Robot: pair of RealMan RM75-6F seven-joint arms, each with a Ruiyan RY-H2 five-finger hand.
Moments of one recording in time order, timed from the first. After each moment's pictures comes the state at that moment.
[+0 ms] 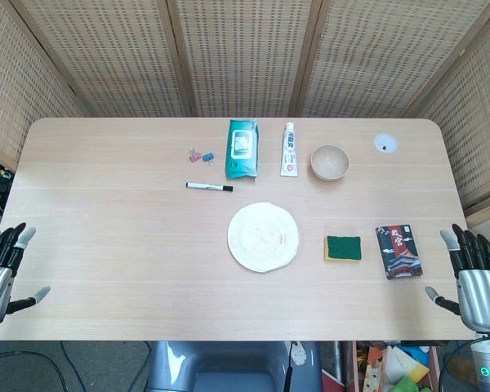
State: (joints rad) left arm -0.08 -1.13 -0.01 -1.60 1.58 1.55 0.03; right arm 0.05 -1.17 0.09 -1.56 -1.53 1.58 -0.09
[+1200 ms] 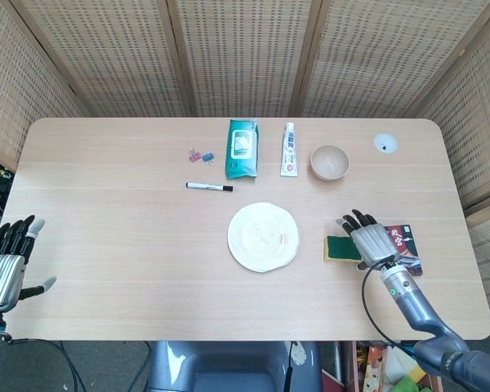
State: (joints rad) left arm -0.13 -1.20 -0.05 -1.54 1.49 1.45 0.09; right arm 0.51 -1.44 0.13 -1.24 -1.39 0.89 -0.21
